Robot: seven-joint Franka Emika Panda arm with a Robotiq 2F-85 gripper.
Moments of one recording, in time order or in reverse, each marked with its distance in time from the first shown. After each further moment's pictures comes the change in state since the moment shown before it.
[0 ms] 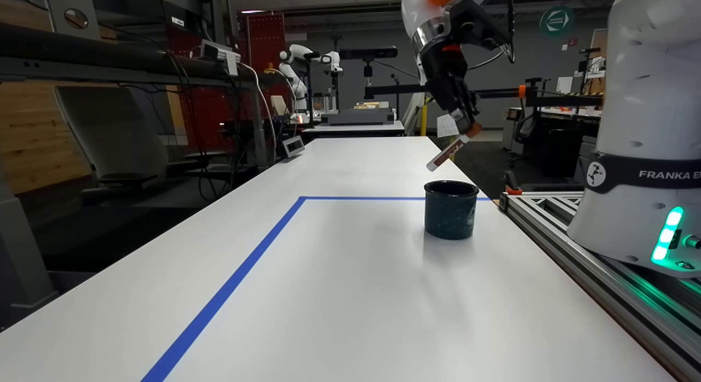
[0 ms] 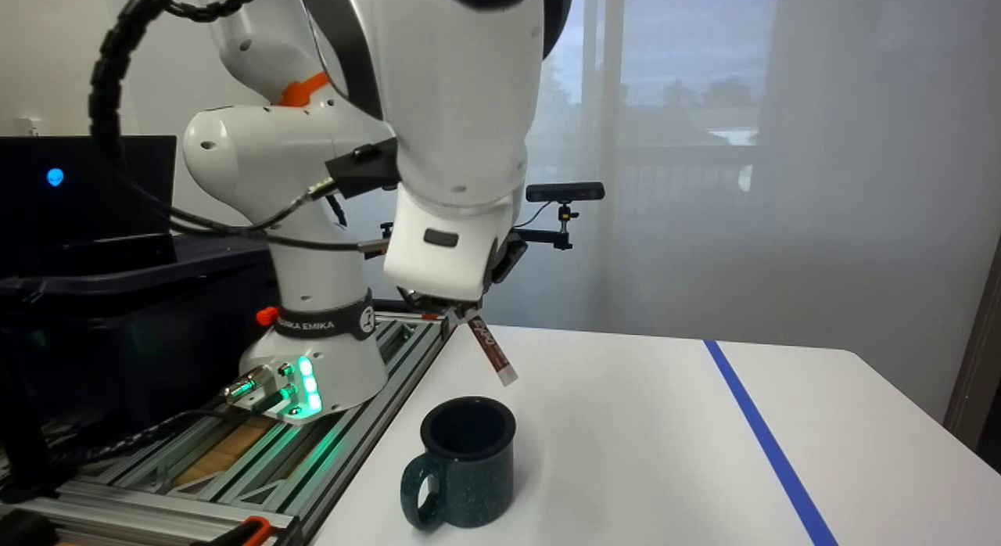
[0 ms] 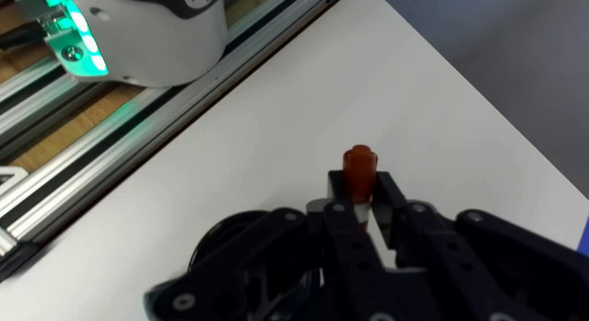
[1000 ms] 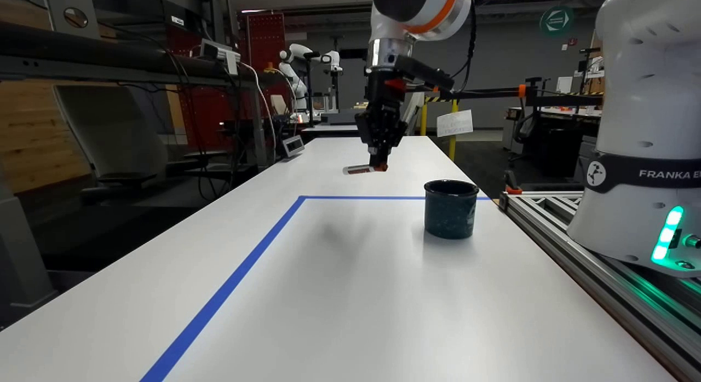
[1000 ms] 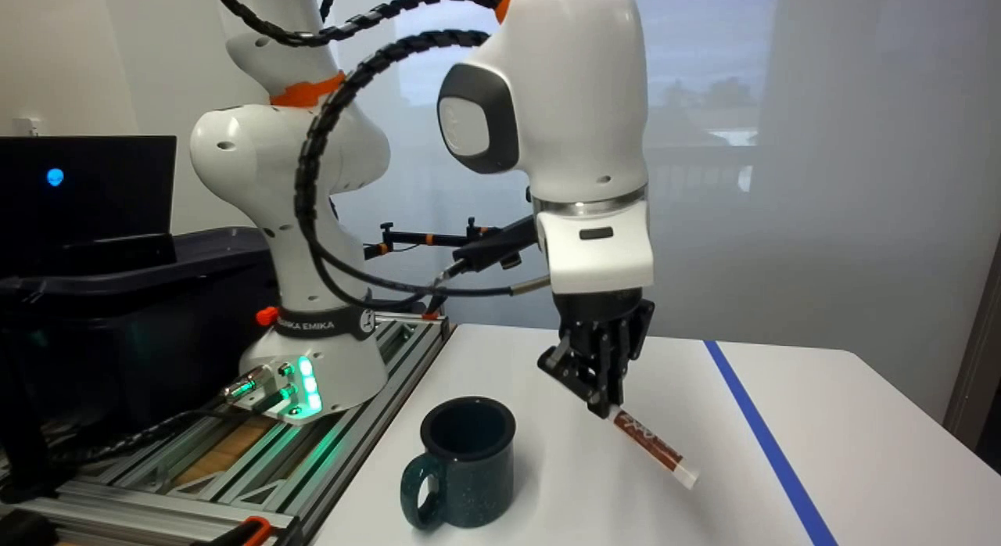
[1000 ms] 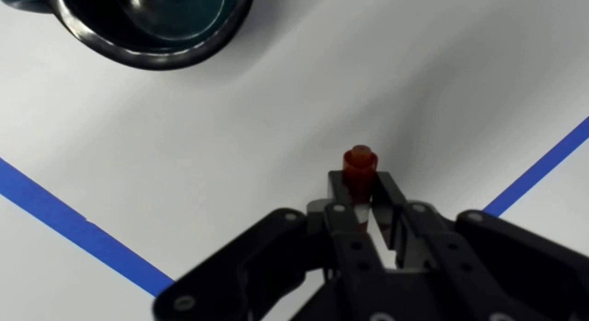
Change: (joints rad) arm 0.173 0.219 0.128 -0.016 0.102 0.820 0.023
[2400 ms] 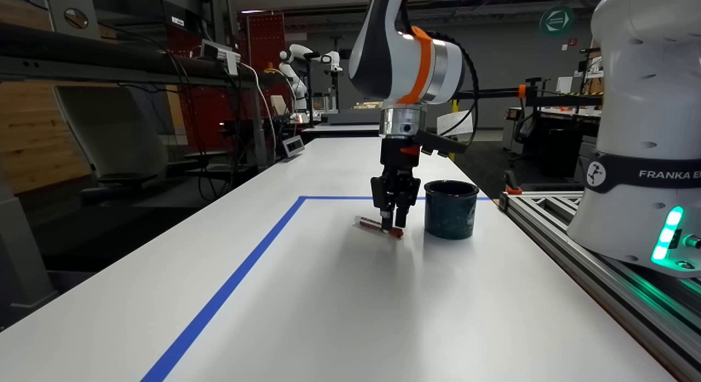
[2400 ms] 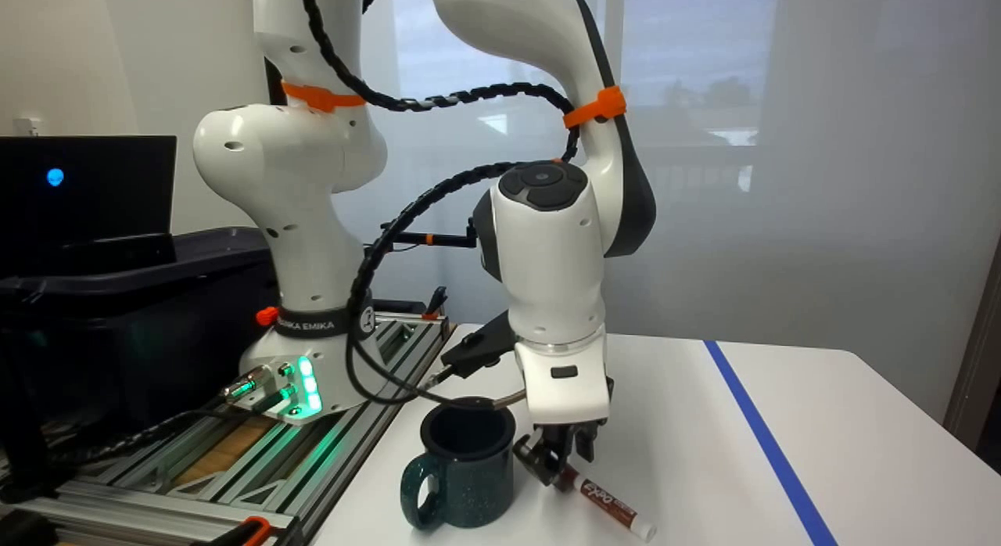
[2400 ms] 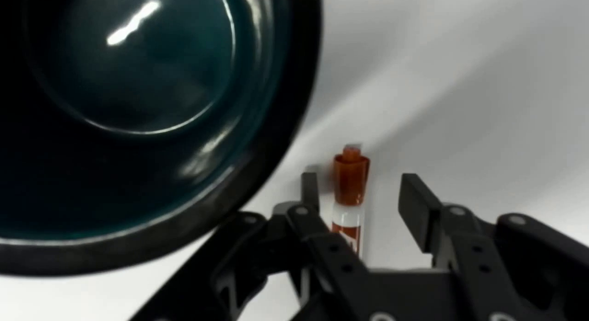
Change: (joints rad) arm 0.065 0.357 0.111 0.012 0.662 0.227 -0.596
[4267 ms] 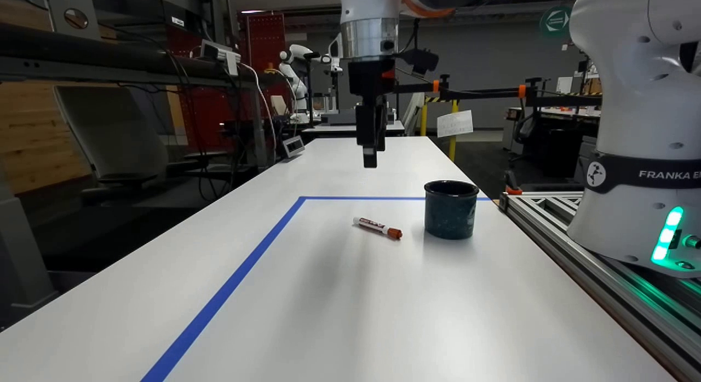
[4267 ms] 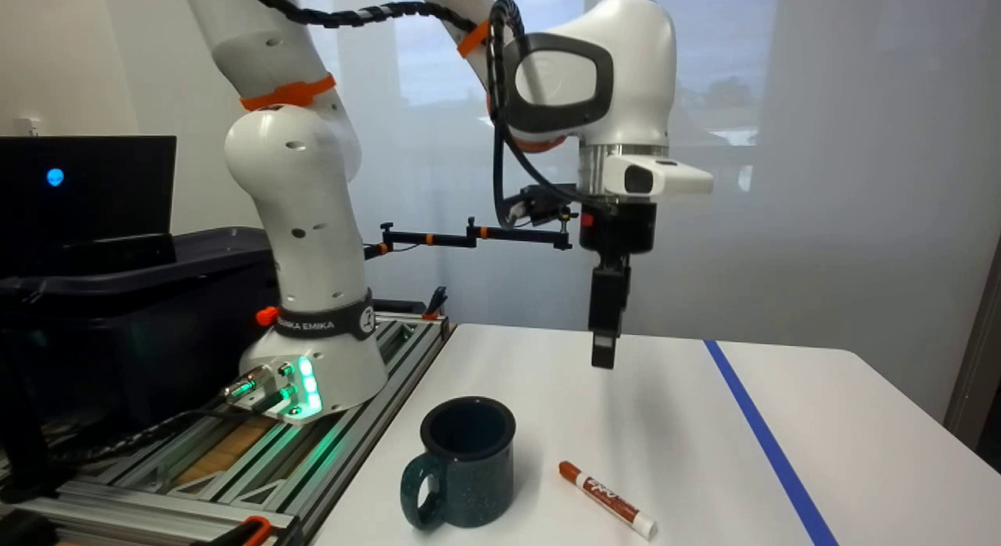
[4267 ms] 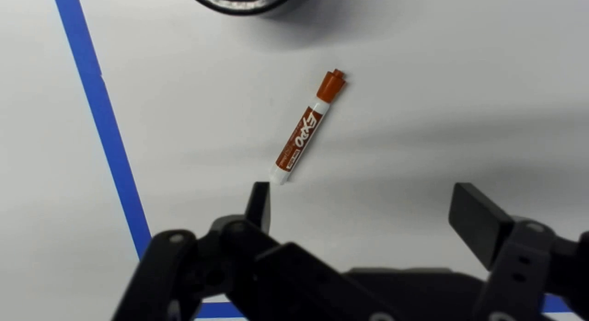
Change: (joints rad) arm 0.459 -0.468 -0.397 0.006 -1.433 -0.378 0.910
